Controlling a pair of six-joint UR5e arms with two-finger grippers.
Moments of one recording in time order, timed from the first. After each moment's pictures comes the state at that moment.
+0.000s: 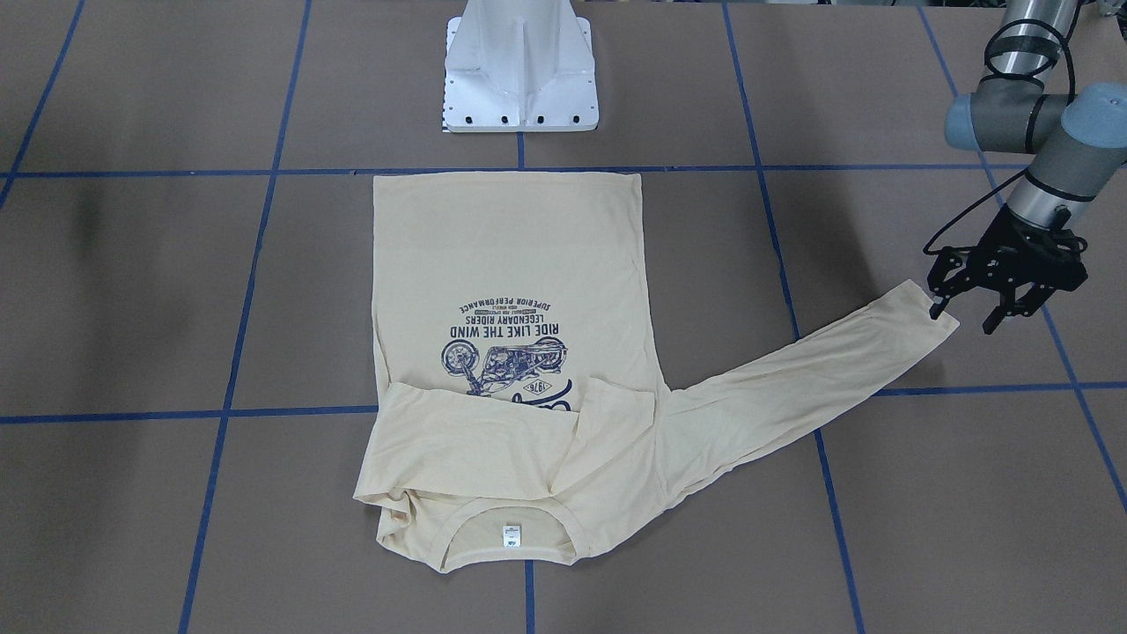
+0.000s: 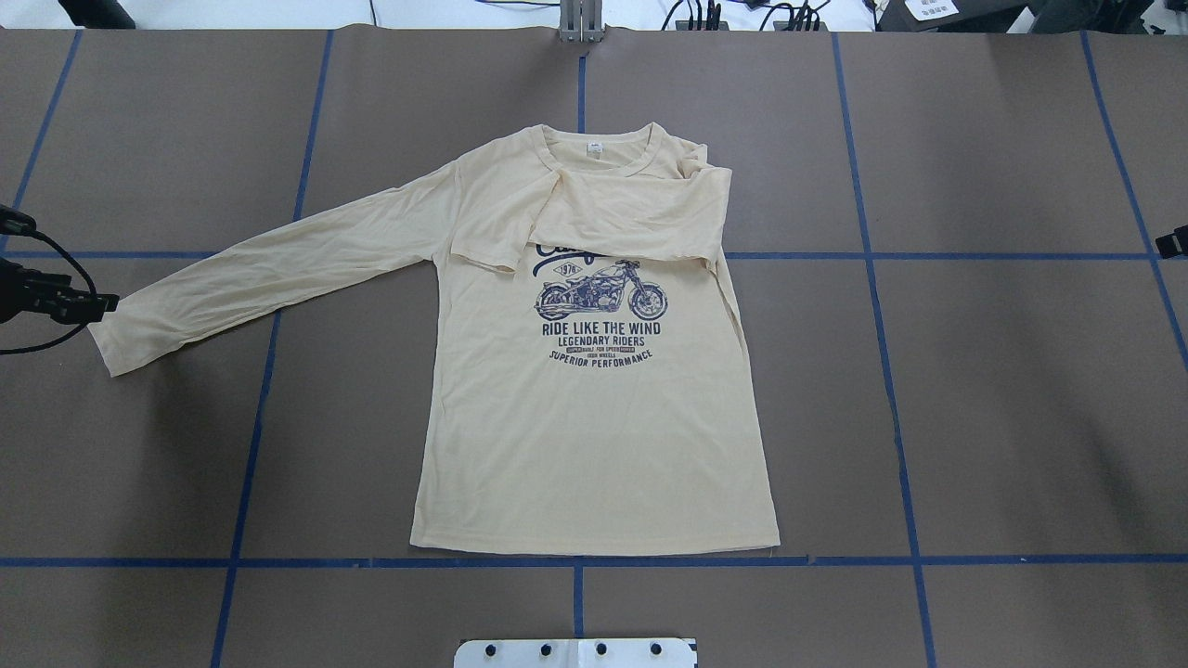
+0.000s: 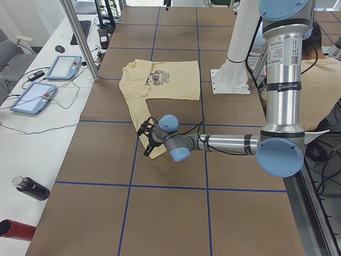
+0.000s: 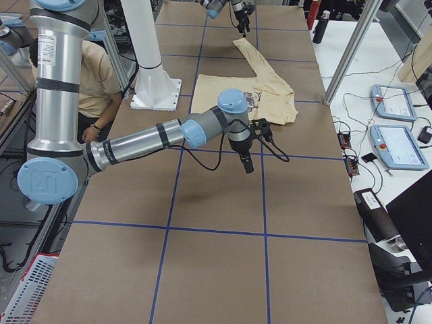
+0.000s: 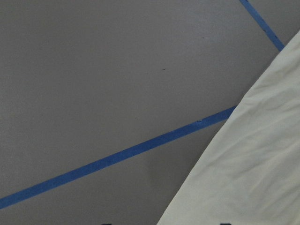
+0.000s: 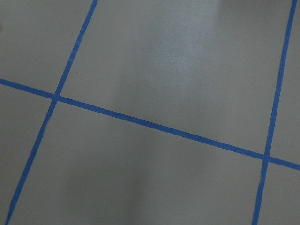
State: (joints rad) left arm -0.96 -1.51 -1.50 -2.62 -1.94 -0.58; right arm 1.30 -1.68 2.00 -1.37 2.22 0.27
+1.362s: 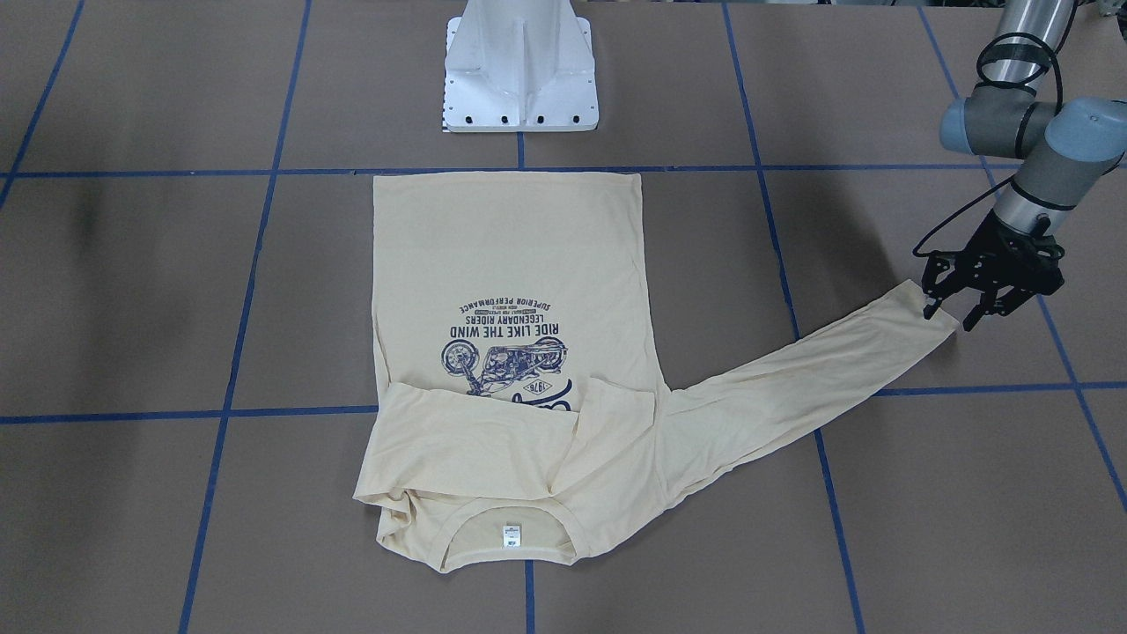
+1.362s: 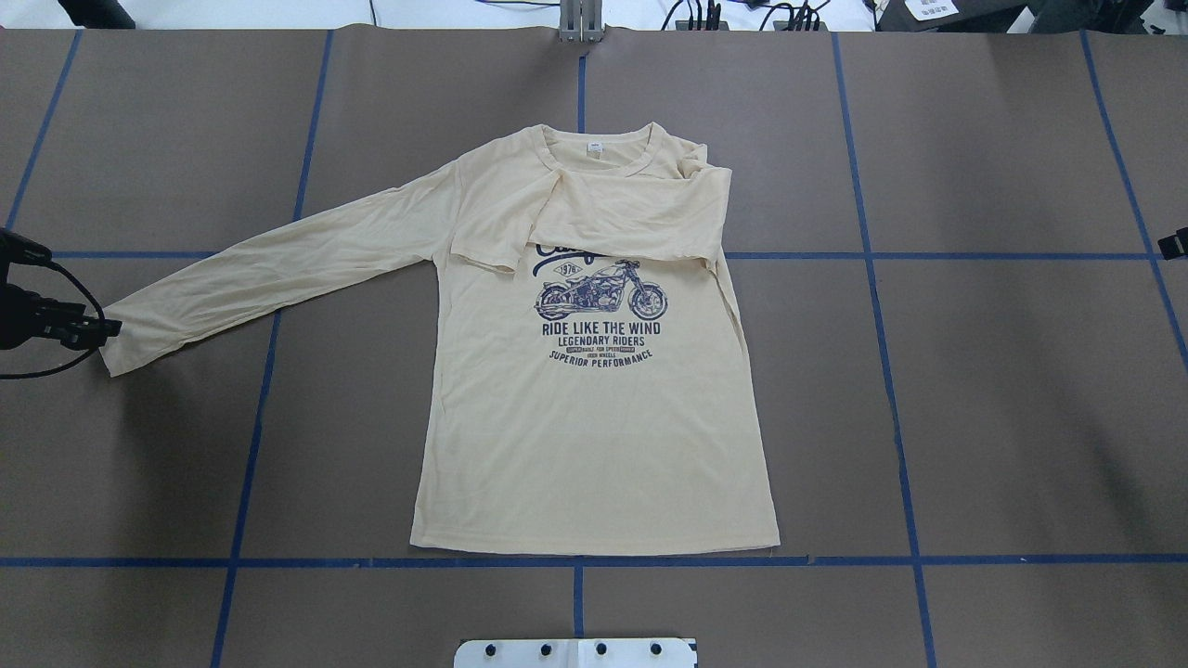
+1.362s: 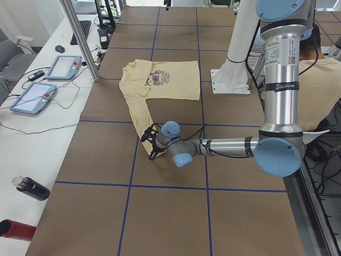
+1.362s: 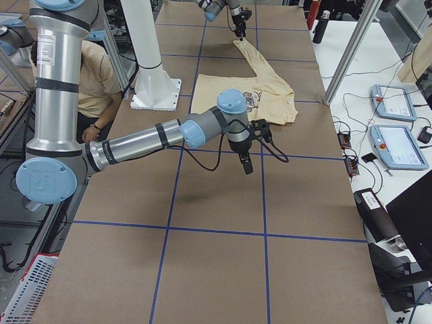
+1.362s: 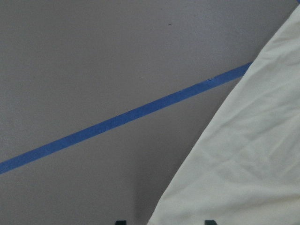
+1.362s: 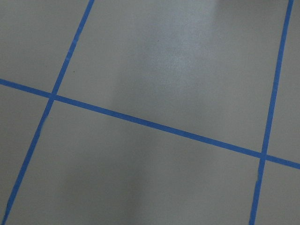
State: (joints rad) left arm -0.92 -1.50 -1.44 -2.67 -1.94 -0.58; right arm 1.30 -1.68 2.00 -1.37 2.21 0.27
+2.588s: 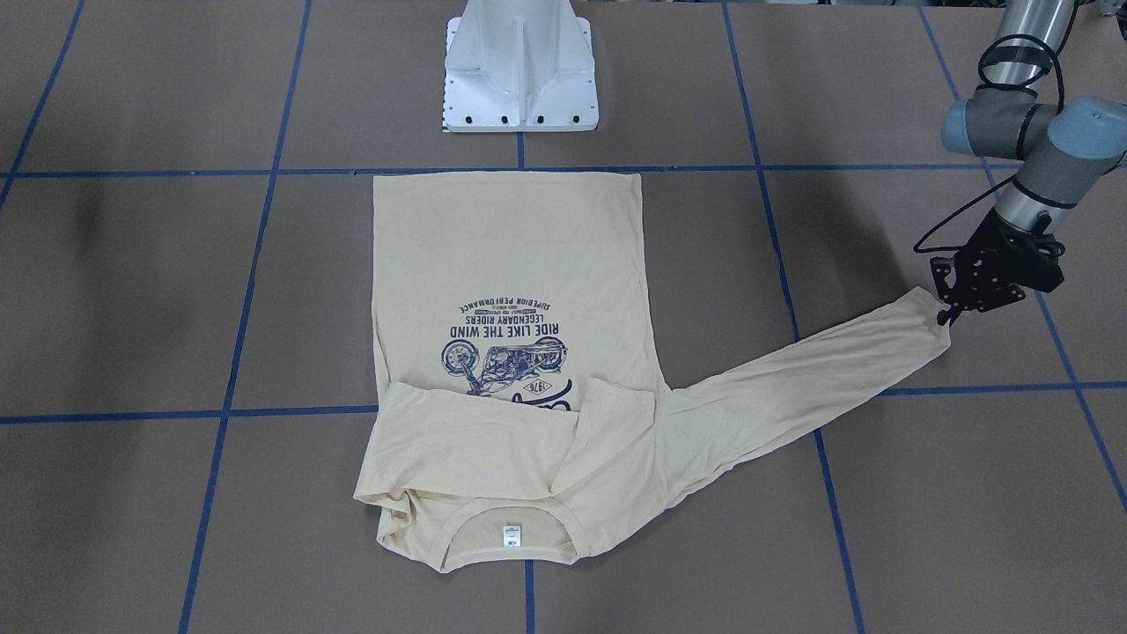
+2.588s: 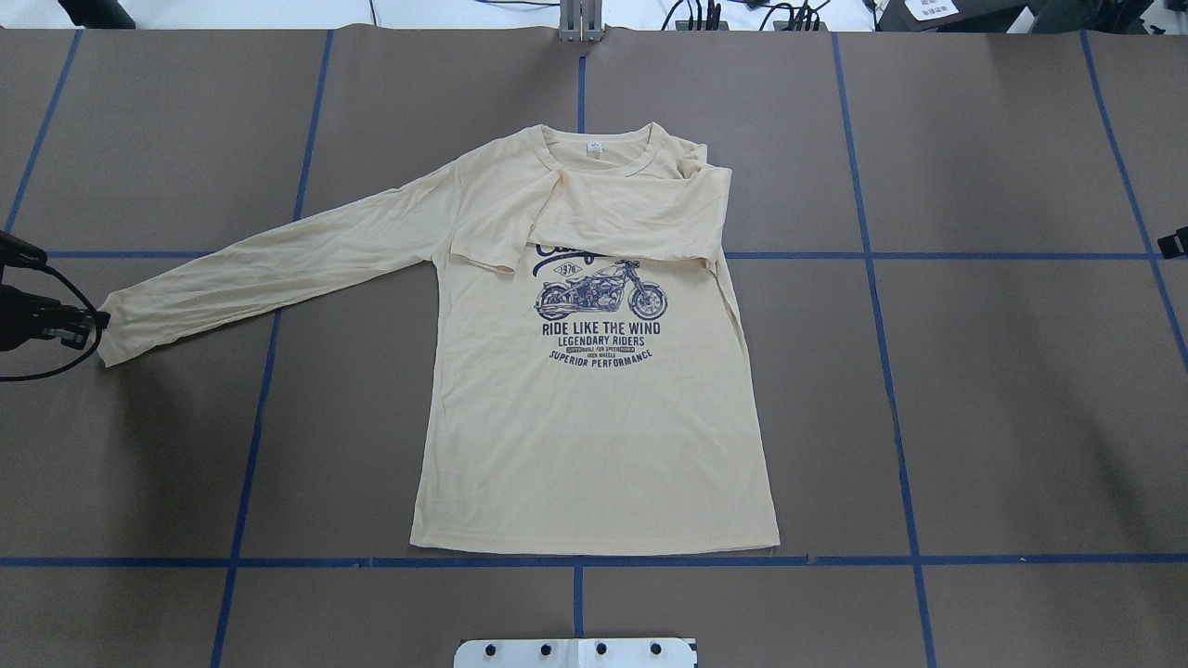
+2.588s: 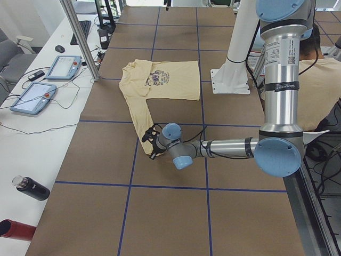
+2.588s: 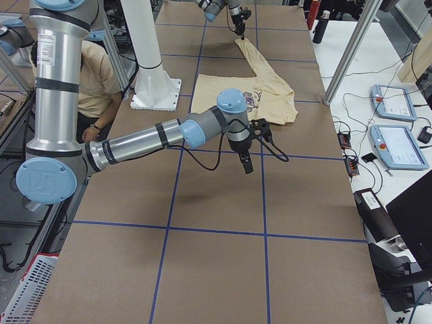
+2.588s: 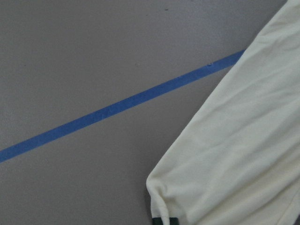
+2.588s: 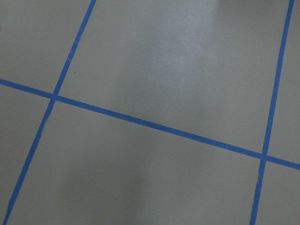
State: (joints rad) left arm -0.92 -1.50 -1.44 -2.72 -1.94 -0.57; right arm 1.30 -1.68 2.01 -1.37 2.22 0.28
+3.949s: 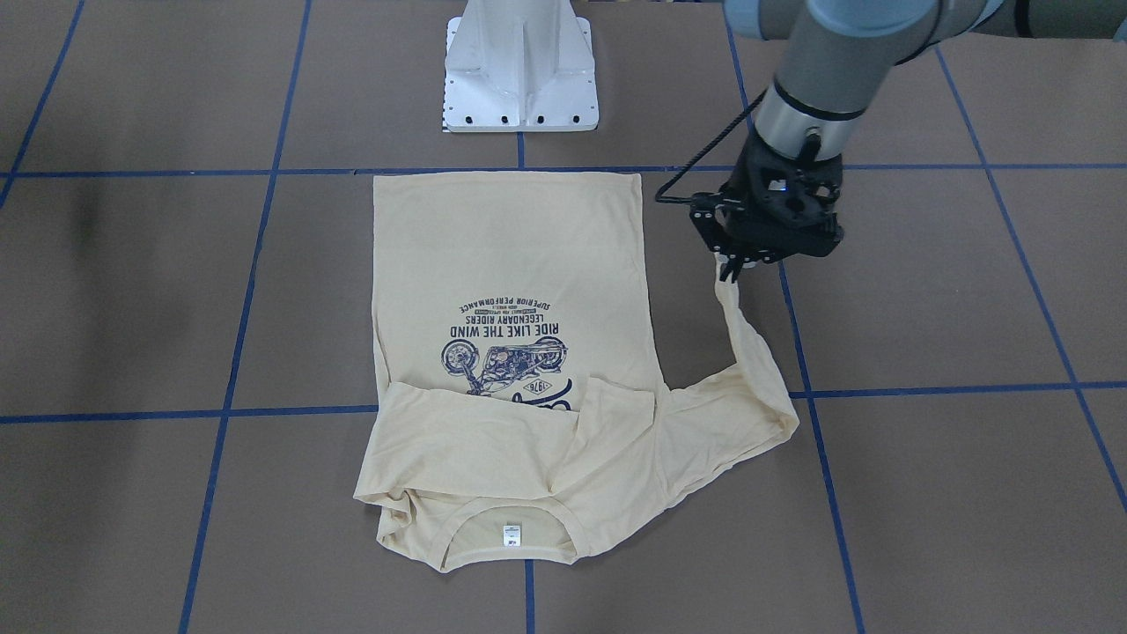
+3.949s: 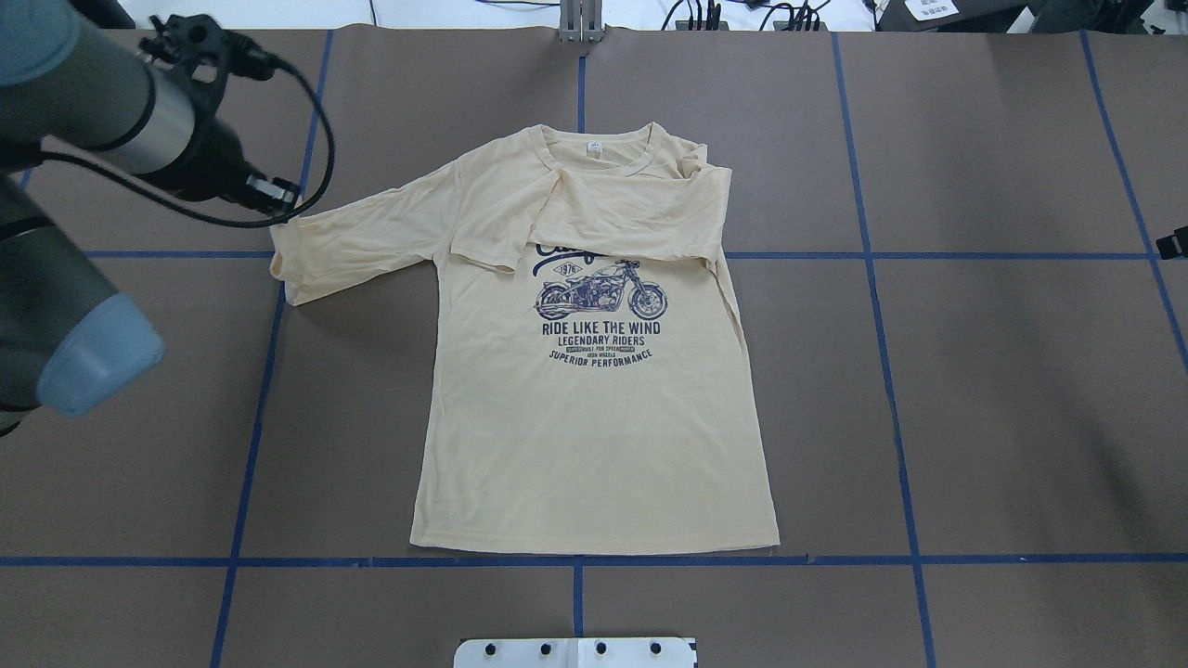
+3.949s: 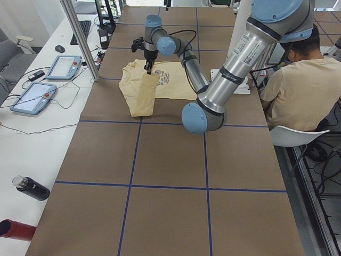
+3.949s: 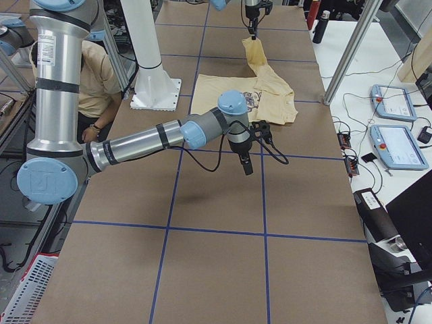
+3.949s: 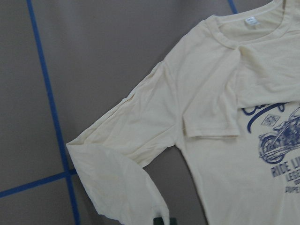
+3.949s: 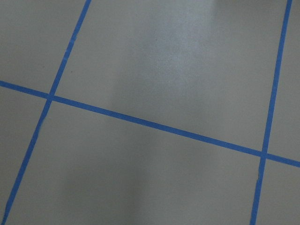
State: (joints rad) left arm -0.84 -2.30 -1.81 -1.36 -2.03 -0.76; right arm 1.30 -1.67 1.99 -1.37 2.22 0.28
